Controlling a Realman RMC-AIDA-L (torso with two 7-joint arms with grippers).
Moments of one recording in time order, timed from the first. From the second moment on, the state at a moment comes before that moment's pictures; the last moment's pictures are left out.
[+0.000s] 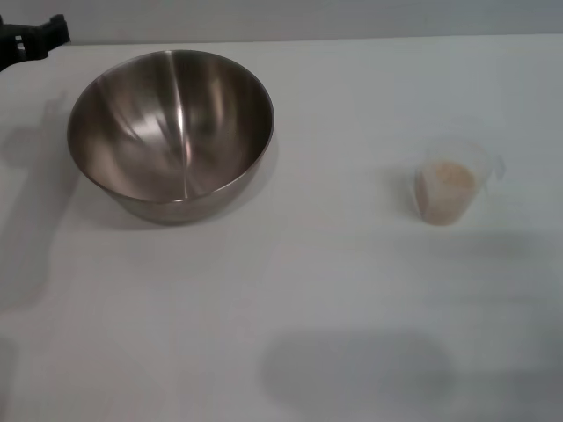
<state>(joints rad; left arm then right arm) -0.23 -2.06 -1.65 -1.39 2.63 -0.42 0.21 0.18 2.09 0.45 0.22 -1.75 -1.80 0.14</state>
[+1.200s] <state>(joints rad) -0.36 -2.07 -1.82 -1.38 2.51 -0.89 0.49 0.16 2.09 0.44 0.23 -1.76 -1.81 0.14</state>
